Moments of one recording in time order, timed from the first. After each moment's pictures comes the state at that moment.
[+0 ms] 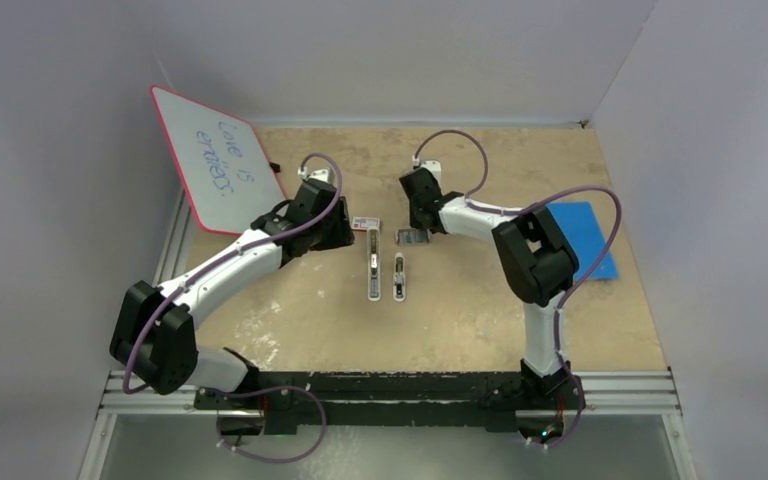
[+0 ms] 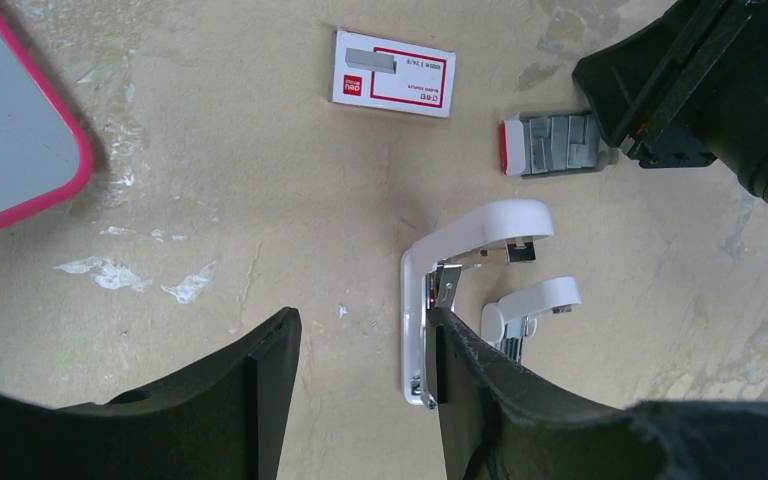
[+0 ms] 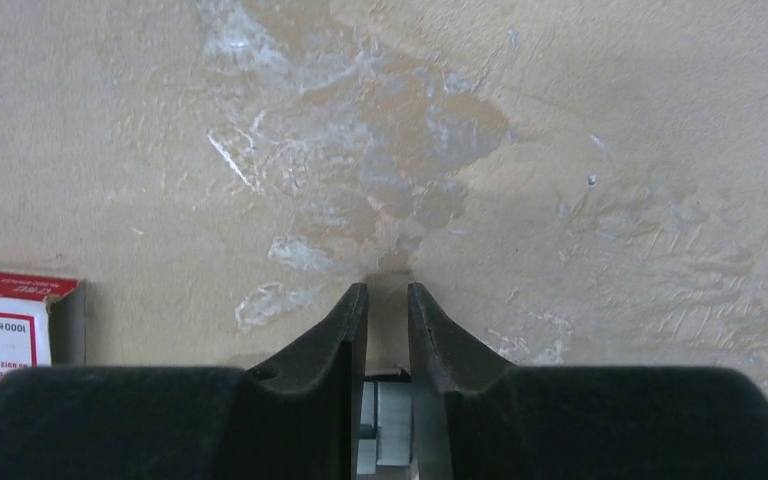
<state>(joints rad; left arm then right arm) -0.56 1.40 1.01 -0.43 -0.14 -0.63 0.57 2.03 1.34 -0.23 0.37 0.44</state>
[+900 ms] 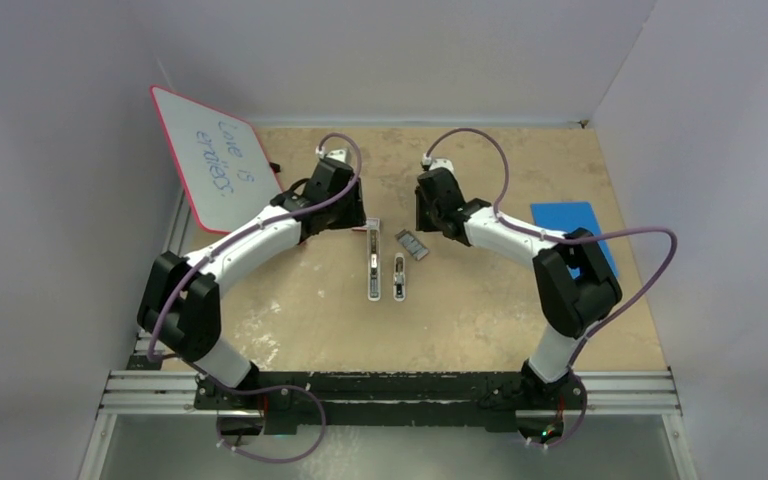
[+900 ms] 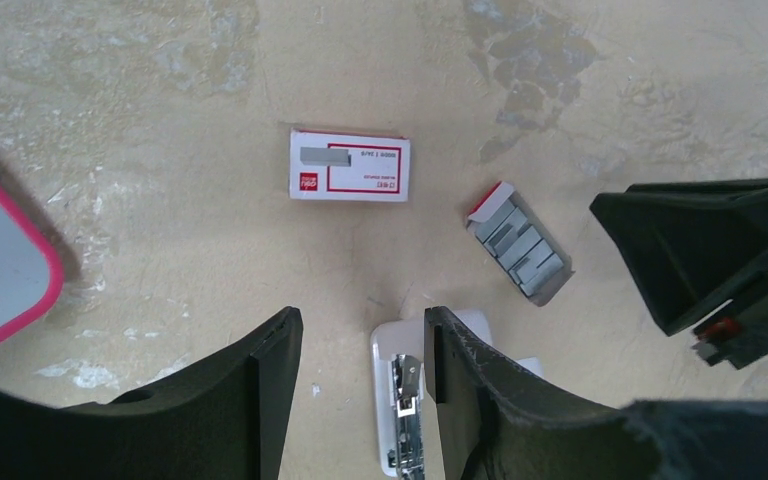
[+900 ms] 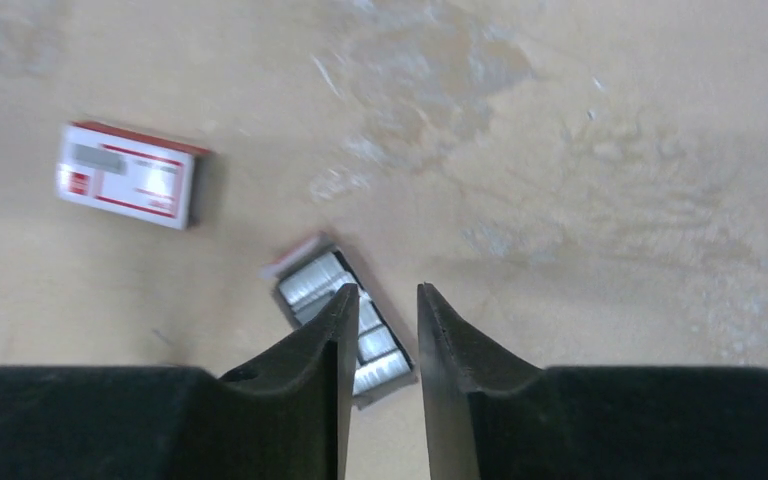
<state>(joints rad) -0.56 1.59 1.21 -0.40 -0.14 -0.56 0.58 1.75 1.14 -0.23 0.23 0.42</state>
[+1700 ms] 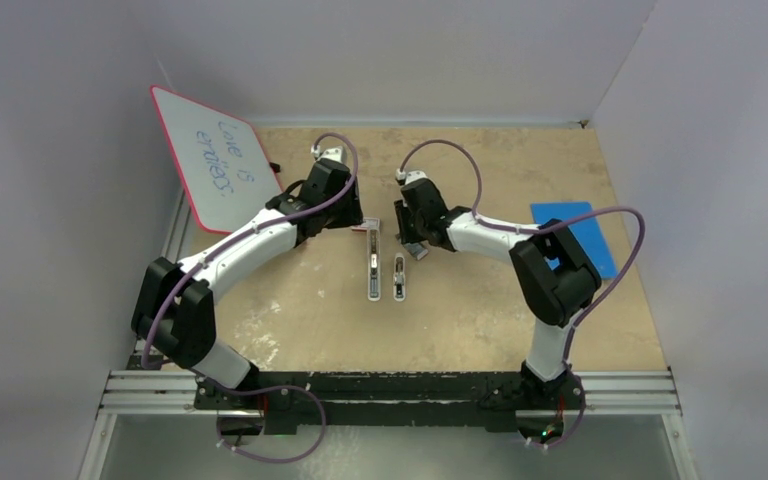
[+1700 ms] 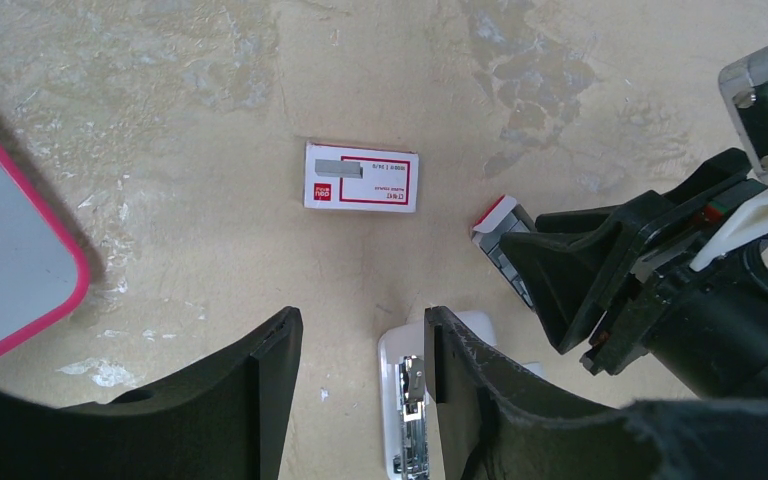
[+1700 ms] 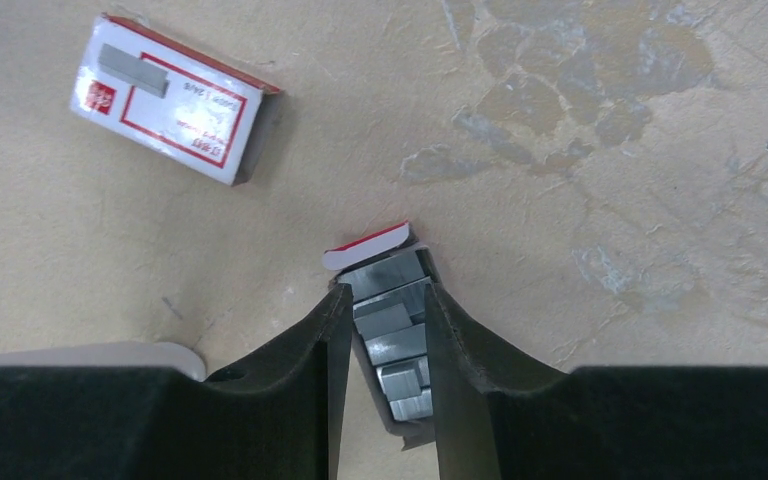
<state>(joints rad) -0.56 1.54 1.17 -0.39 -0.18 -0.56 0.63 1.85 1.15 -0.14 0.12 0.30</state>
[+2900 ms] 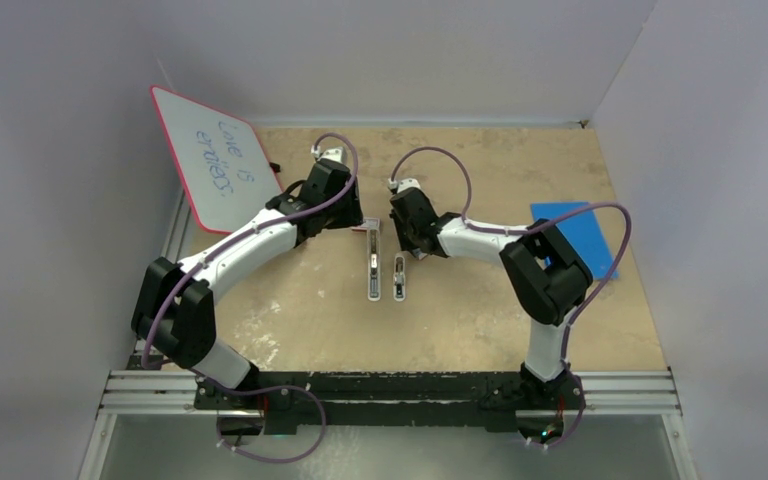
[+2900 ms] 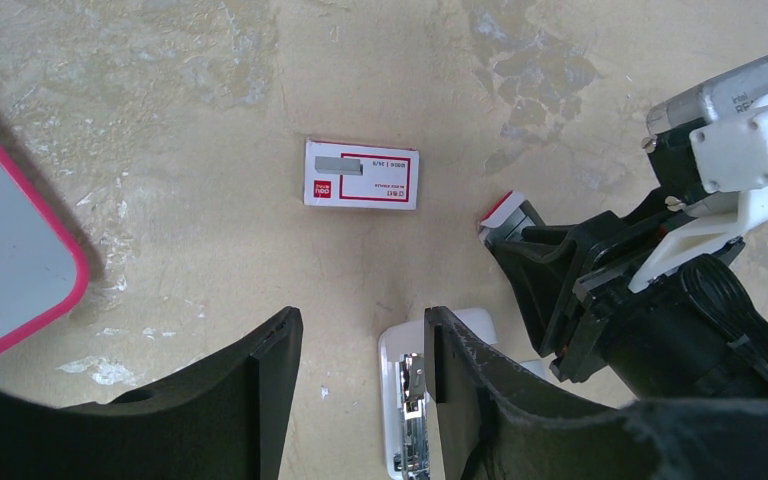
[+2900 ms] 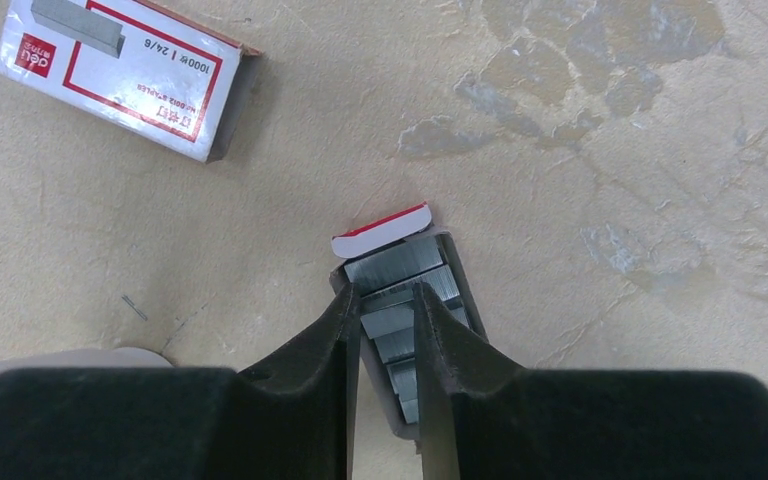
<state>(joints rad) -0.56 1.54 1.17 -0.39 -0.18 -0.56 0.69 1.89 1.15 -0.15 0.24 0.28</state>
